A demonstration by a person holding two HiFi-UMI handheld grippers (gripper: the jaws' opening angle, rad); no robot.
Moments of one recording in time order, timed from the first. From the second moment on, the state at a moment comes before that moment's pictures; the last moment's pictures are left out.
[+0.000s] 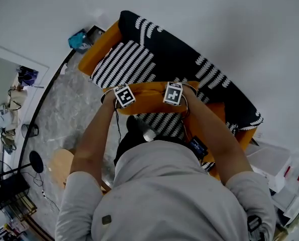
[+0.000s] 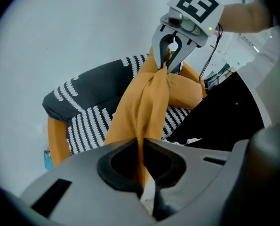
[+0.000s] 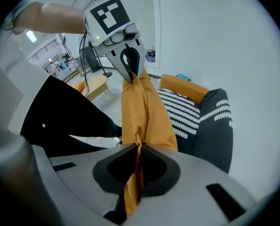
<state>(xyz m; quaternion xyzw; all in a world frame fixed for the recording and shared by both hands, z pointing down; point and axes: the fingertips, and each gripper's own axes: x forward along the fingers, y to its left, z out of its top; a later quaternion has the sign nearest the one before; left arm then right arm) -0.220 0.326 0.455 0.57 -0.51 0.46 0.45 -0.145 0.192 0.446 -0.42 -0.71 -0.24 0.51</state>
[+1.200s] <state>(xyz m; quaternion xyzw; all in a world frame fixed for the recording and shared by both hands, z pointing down) -0.400 0.382 0.432 0.66 -0.43 0.52 0.34 -0.291 0.284 0.423 -0.32 -0.76 -0.18 0.55</state>
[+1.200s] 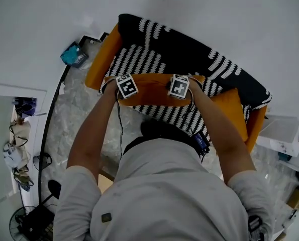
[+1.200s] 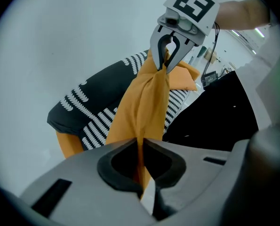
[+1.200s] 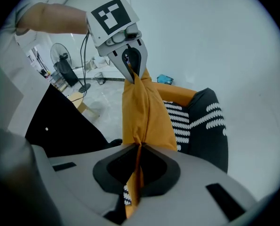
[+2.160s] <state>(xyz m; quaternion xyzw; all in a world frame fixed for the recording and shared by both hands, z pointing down) -0.523 0.277 0.448 0.67 -0.38 0.55 0.32 -0.401 0.203 0.442 -0.31 -0.78 -0.12 0.54</state>
